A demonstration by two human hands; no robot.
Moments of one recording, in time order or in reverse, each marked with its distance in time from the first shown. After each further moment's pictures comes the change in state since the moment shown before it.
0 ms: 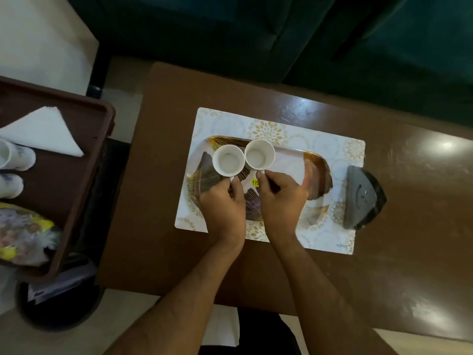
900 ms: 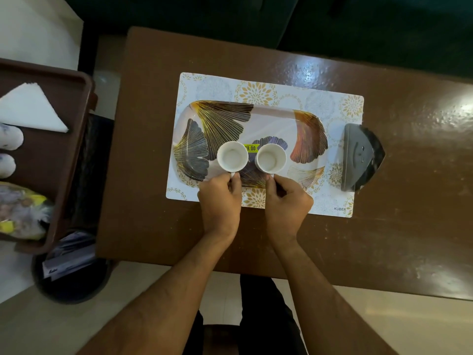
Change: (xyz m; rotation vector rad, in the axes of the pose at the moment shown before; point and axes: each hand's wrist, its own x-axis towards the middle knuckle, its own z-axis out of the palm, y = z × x) left_hand -0.051 -0.029 0.004 0.149 -0.194 0.058; right_hand -0.065 0.058 -0.029 -0.028 0.128 0.164
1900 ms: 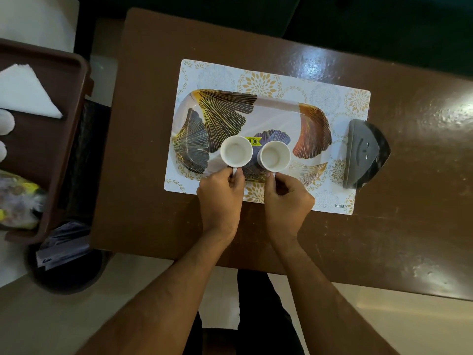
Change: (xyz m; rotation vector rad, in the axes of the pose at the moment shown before) left_hand -0.006 -0.002 0.001 -0.018 0.024 -0.009; right_hand -0.007 0.003 -0.003 -0.021 0.025 -0.019
